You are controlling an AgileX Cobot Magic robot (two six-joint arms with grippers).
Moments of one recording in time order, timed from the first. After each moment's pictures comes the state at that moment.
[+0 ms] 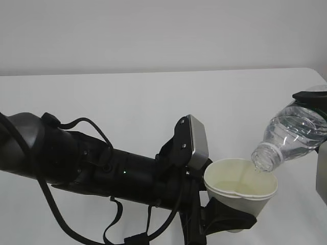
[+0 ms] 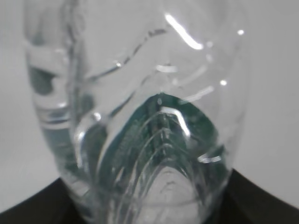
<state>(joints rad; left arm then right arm) -0.80 2.02 -0.92 1.07 -0.94 -0.62 0.05 1.09 -0.33 -0.71 -0.47 -1.08</state>
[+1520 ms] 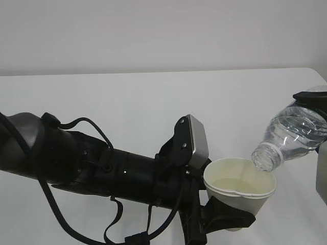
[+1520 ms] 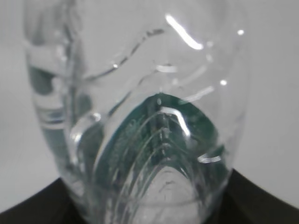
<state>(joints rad) -0.80 2.02 -0.92 1.06 -0.93 -0.62 0.05 1.09 -0.33 -0.71 -0.46 -1.09</state>
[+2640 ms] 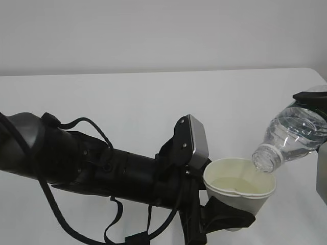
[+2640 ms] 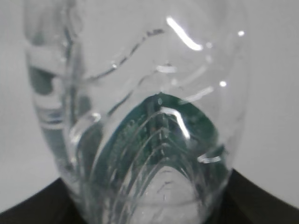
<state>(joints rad) -0.80 2.02 -0.92 1.06 -0.92 -0.62 0.05 1.09 -0.33 -0.70 -0.46 -1.10</state>
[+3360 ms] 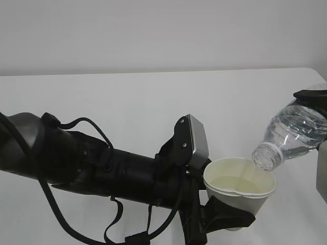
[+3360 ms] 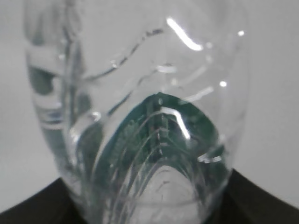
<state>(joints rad) -0.80 2.02 -0.92 1.06 -0.92 -0.62 0.05 1.09 -0.33 -0.70 -0.46 -1.11</state>
